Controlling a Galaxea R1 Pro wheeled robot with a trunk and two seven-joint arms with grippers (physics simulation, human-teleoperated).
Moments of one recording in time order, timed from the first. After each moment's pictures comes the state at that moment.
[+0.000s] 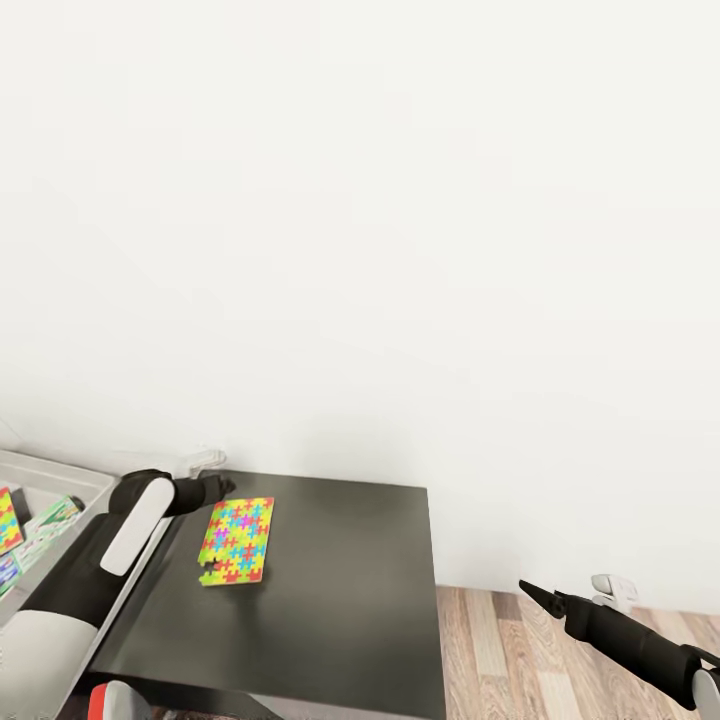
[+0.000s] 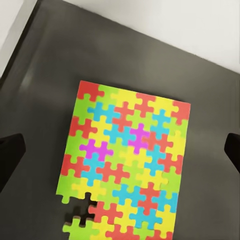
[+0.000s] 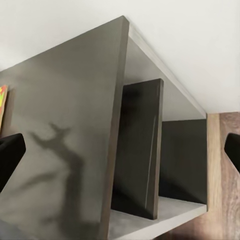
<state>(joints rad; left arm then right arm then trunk) -0.64 0.26 -0.15 -1.21 0.81 0.89 0.47 -0.06 -0.15 -0.46 -1.48 -0.22 0.76 0.80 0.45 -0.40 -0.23</state>
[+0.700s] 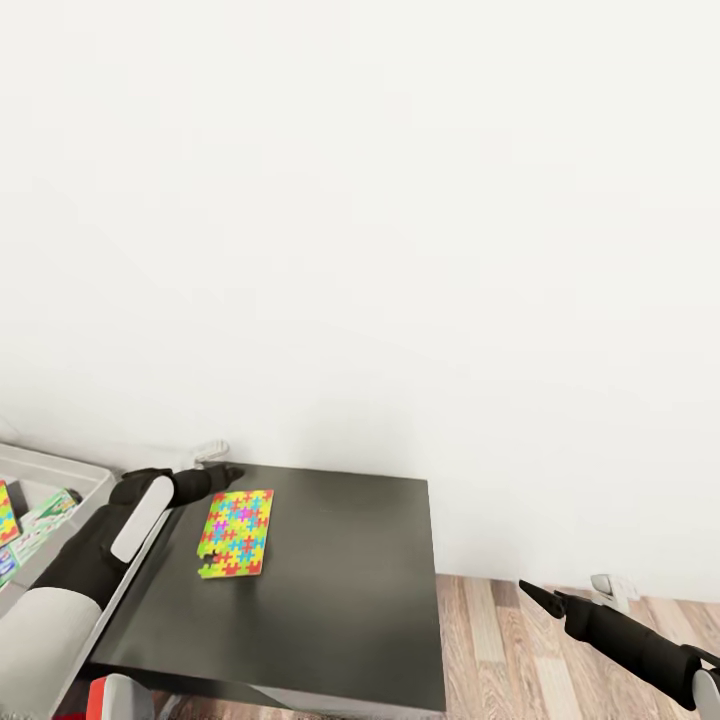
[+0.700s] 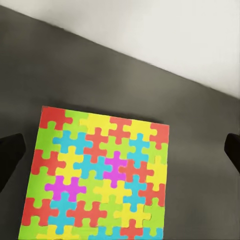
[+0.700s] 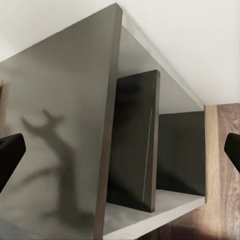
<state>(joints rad) -0.70 0.27 -0.15 -1.03 0.69 0.75 0.16 -0.06 -0.15 -0.46 -1.48 -0.22 0.76 0.80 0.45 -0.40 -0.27</state>
